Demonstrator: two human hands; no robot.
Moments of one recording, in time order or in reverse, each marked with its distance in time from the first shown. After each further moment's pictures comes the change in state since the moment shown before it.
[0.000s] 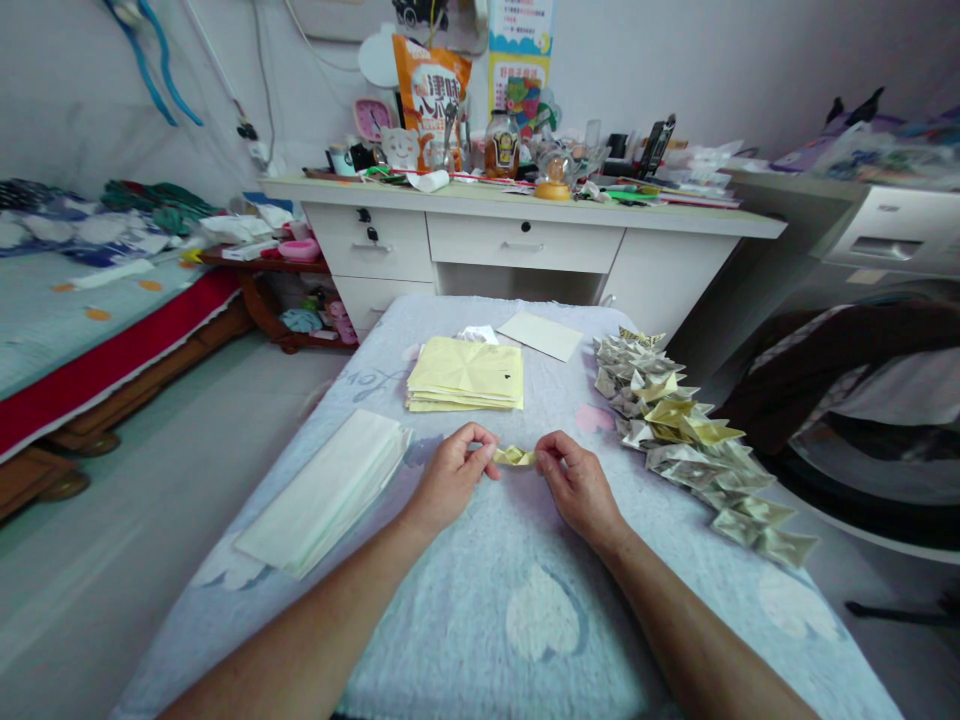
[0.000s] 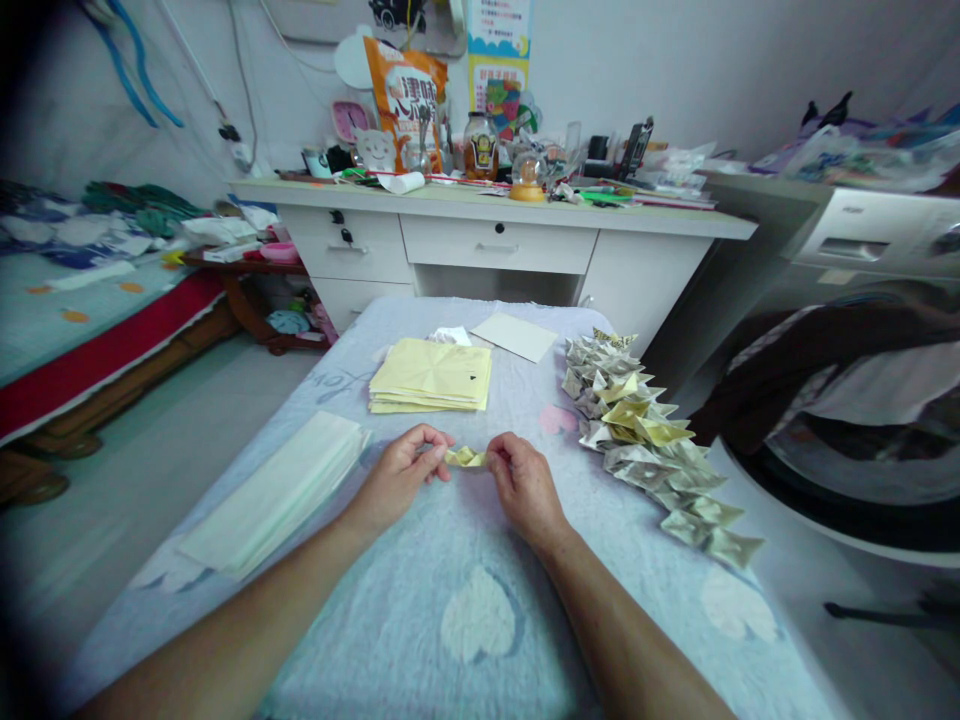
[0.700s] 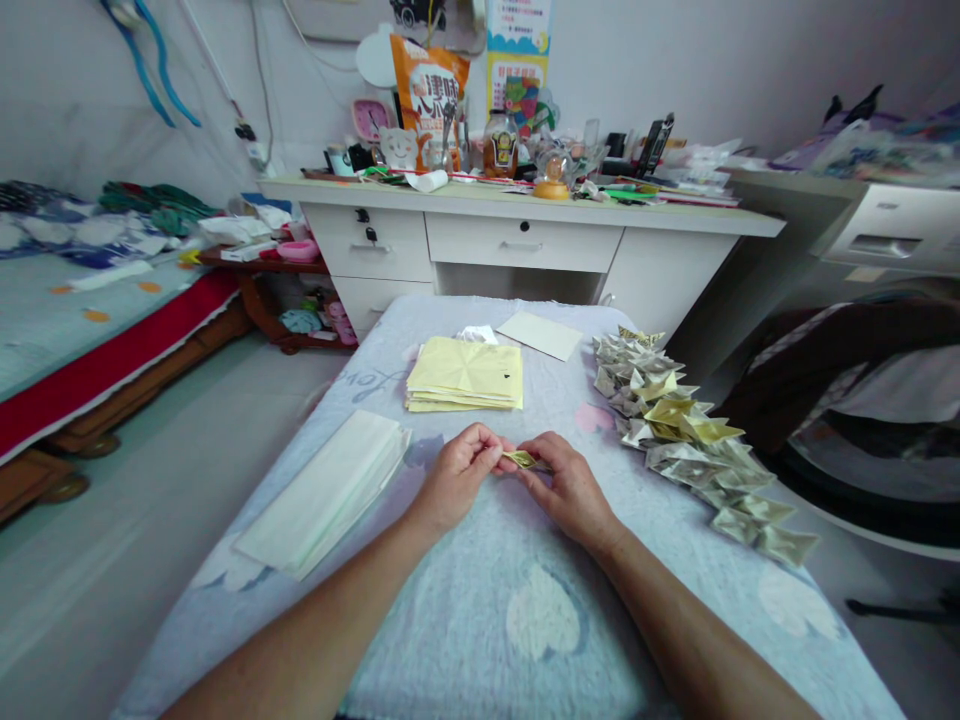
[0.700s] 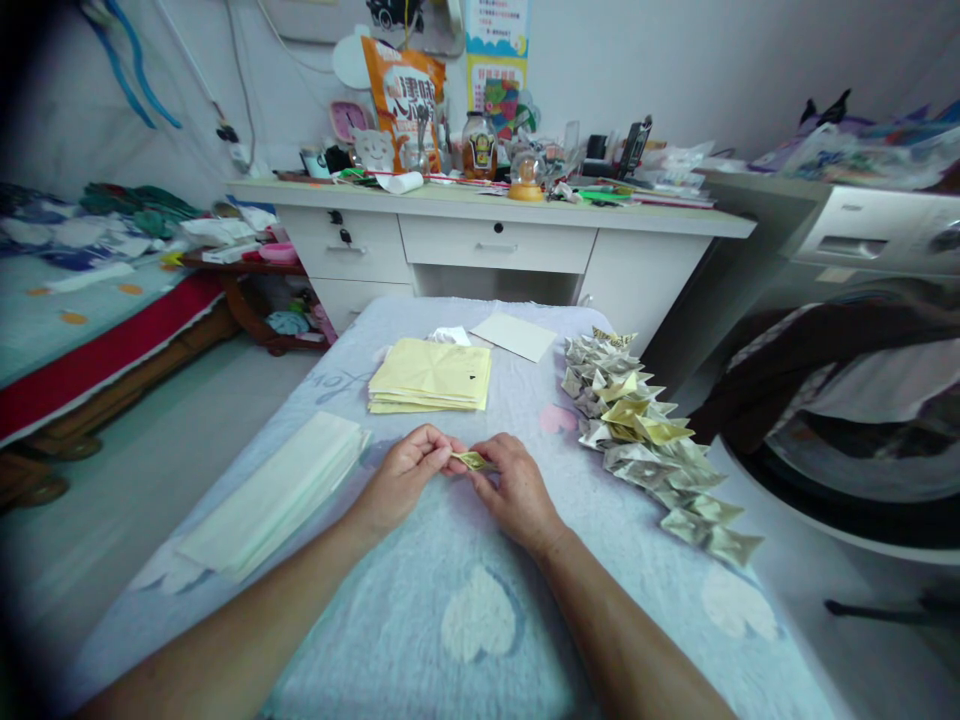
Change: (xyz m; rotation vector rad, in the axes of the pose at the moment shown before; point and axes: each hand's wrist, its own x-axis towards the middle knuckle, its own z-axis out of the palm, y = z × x) left_hand -0.001 0.004 0.006 -0.254 -0.096 0.030; right_hand 0.001 -0.006 0.003 -0.047 -0.099 -0.150
